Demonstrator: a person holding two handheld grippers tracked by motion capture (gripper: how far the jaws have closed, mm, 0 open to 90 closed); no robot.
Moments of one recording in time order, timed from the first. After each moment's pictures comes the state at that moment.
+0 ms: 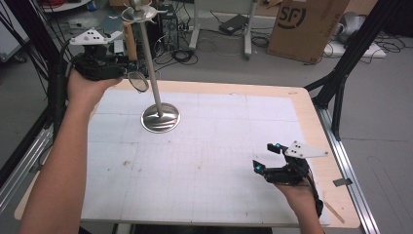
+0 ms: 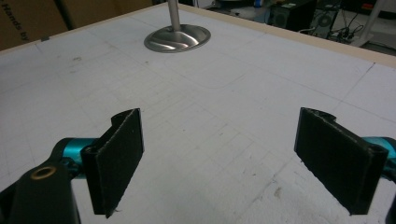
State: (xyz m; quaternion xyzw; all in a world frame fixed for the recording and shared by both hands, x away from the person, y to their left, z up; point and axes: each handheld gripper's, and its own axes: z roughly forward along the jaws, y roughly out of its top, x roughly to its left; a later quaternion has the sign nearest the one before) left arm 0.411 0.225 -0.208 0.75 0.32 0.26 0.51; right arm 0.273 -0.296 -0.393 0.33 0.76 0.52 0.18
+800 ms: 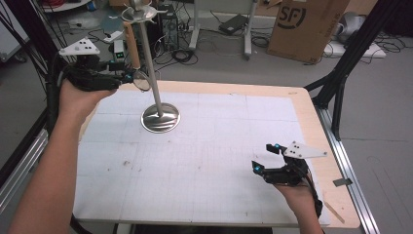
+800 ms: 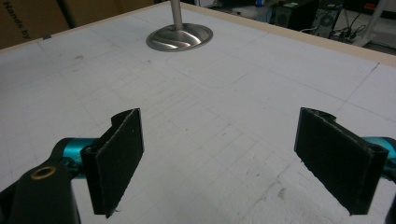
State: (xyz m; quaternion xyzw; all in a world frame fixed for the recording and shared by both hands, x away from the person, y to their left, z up) left arm 0.384 0.240 -0.217 0.76 0.31 0.24 0.52; right arm 0.271 -0.293 -0.393 0.33 0.77 0.52 0.18
